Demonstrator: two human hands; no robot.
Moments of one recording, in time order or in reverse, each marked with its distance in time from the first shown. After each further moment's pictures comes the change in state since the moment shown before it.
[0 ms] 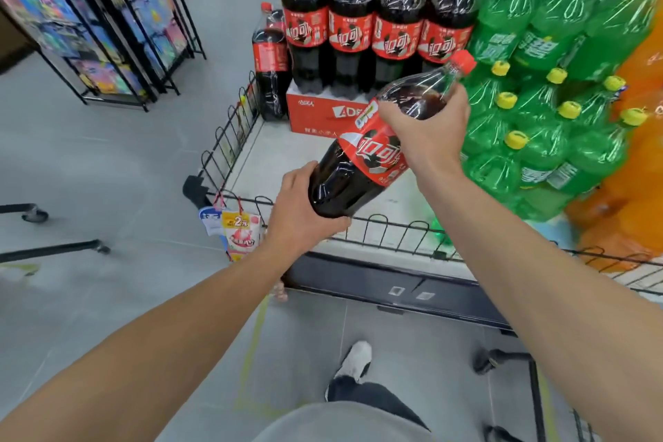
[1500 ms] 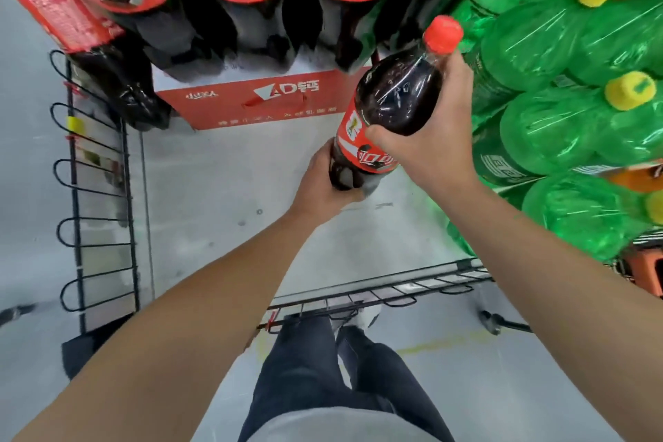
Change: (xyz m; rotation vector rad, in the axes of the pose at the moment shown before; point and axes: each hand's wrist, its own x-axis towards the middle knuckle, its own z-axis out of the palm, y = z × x) left_hand 0.270 -0.092 0.181 -0.357 -0.658 -0.146; right_hand 0.188 0.152 0.090 -0.386 0.000 -0.022
